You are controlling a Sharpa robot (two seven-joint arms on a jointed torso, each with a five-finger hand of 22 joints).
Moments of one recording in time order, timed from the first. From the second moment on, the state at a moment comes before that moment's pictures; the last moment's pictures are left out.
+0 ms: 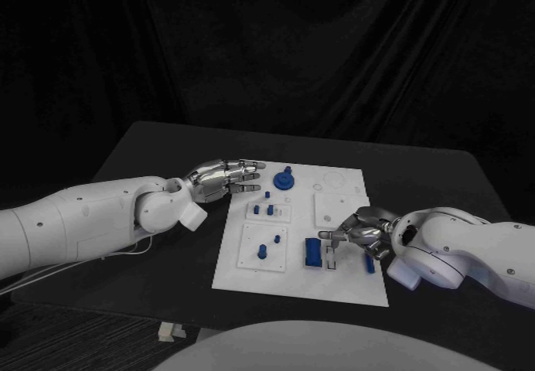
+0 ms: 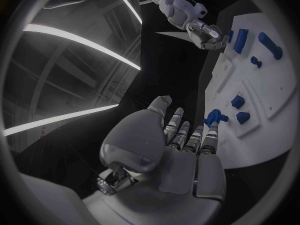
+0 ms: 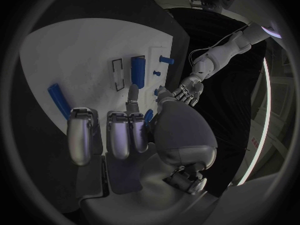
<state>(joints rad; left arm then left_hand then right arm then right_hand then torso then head) 1.15 -0.85 -0.22 1.32 -0.01 0.30 0.33 1.35 0.25 -0.10 -0.03 0.63 0.42 0.13 0.21 0.05 0.07 0.11 0.18 0.03 0.05 0.22 0.03 0.01 0.13 0.10 0.29 0.06 0.04 1.19 -0.94 -0.25 1.79 -0.74 -0.25 -0.44 1.09 -0.01 -0.04 0.18 0.25 0.95 0.04 0.37 0.80 1.47 -0.03 1.57 1.31 1.47 -0.09 1.57 1.31 0.01 1.46 0.02 1.51 1.31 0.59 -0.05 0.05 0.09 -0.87</state>
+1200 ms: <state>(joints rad) 1.15 -0.88 -0.22 1.37 -0.16 0.17 0.47 1.47 0.25 -0.12 0.21 0.58 0.52 0.14 0.26 0.06 0.13 0.13 0.28 0.04 0.05 0.16 0.03 0.02 0.13 0.10 0.29 0.07 0.03 1.24 -1.07 -0.25 1.82 -1.21 -0.05 -0.66 1.11 0.00 -0.03 0.17 0.26 1.06 0.04 0.27 0.60 1.47 -0.02 1.57 1.31 1.47 -0.09 1.55 1.31 0.01 1.47 0.03 1.53 1.31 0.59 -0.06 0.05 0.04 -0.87</state>
